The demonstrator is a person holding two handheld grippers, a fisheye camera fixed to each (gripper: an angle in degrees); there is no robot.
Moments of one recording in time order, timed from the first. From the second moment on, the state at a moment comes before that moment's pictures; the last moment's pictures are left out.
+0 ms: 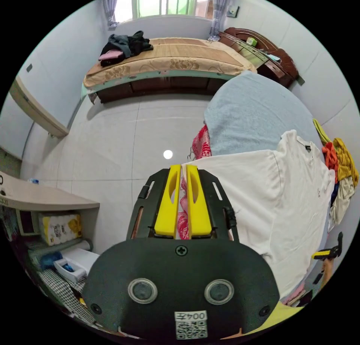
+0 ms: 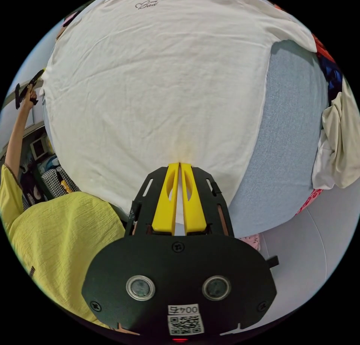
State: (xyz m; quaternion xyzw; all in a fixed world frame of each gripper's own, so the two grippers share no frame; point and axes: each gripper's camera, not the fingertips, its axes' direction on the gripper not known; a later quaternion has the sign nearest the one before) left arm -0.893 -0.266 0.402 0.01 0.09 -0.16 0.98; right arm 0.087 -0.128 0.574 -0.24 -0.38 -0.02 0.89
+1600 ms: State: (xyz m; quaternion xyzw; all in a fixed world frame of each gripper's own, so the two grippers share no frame) left arm -0.660 -0.390 0.389 -0.01 0.10 0.10 0.99; right arm 0.109 -0.174 0.596 -0.23 -0.39 -0.02 0.89
